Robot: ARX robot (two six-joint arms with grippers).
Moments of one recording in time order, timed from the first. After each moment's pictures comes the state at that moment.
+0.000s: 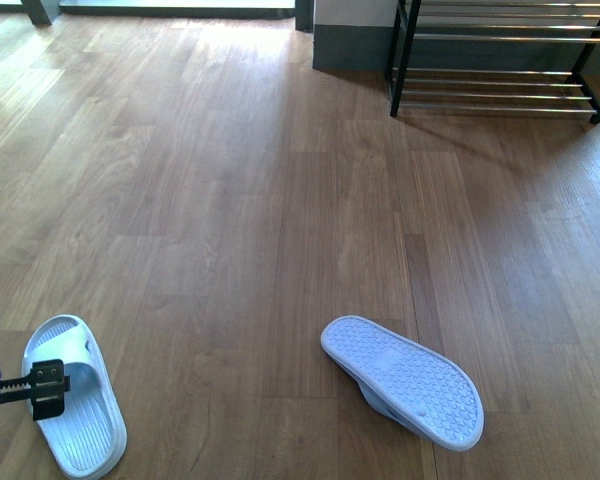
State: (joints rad) left arm 0.15 2.77 0.79 1.02 -0.33 0.05; right arm 0.00 0.00 0.02 0.00 0.00 0.00
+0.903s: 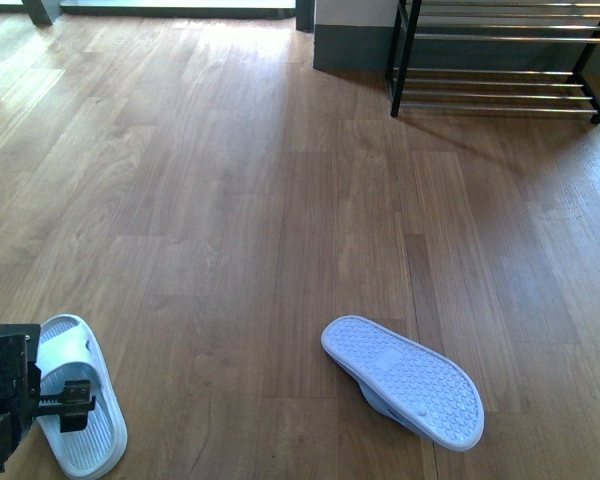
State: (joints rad) left arm 0.16 3.05 1.06 1.06 -0.37 0.14; right arm 0.00 0.00 0.02 0.00 0.00 0.00
